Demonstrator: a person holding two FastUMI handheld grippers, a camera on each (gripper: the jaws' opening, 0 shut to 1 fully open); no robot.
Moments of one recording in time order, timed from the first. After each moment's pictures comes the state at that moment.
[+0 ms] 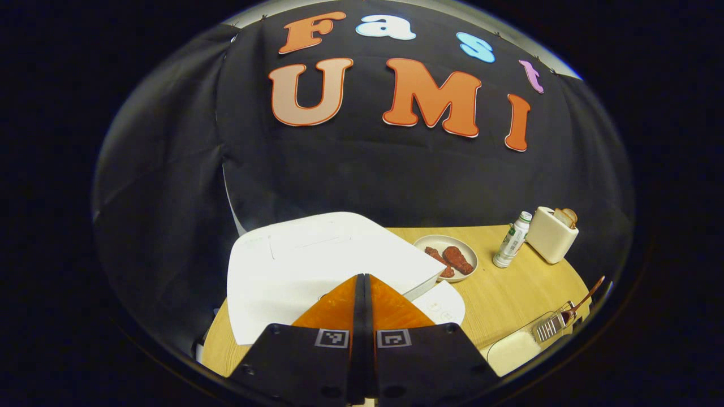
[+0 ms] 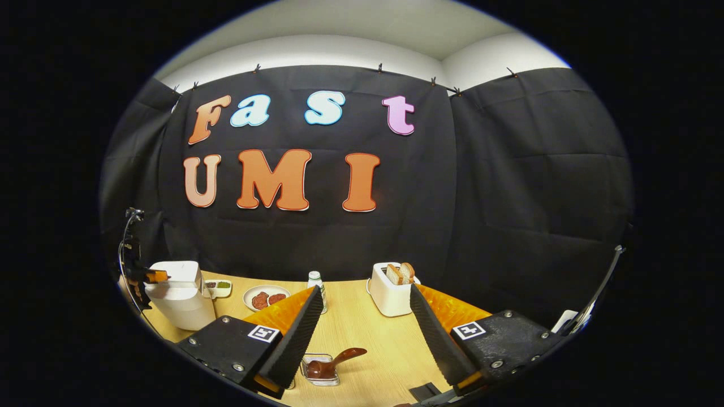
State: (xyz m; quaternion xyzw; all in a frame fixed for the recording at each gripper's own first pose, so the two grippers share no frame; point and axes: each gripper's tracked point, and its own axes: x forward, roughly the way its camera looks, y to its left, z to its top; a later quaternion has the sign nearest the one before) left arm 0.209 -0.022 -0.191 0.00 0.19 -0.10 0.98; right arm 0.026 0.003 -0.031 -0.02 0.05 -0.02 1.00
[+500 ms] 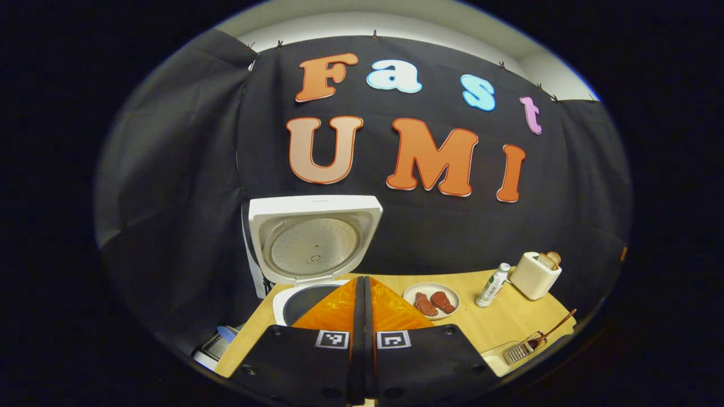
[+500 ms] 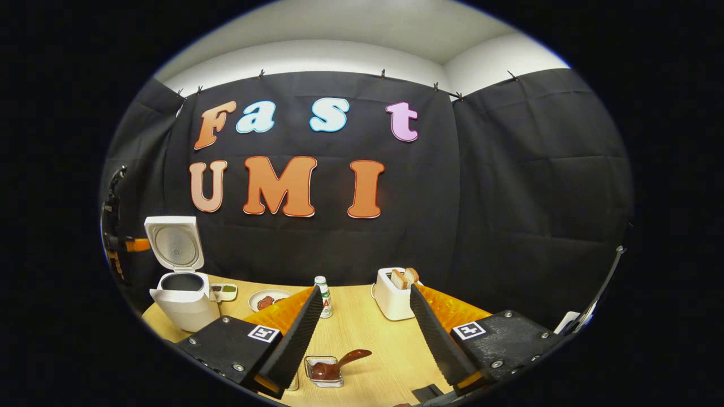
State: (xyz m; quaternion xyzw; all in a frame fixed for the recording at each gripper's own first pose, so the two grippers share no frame) left arm 0.154 -0.004 -0.057 -0.05 0.08 -0.08 0.99; right arm 0.019 0.010 -0.024 -0.02 0.03 -0.01 1.00
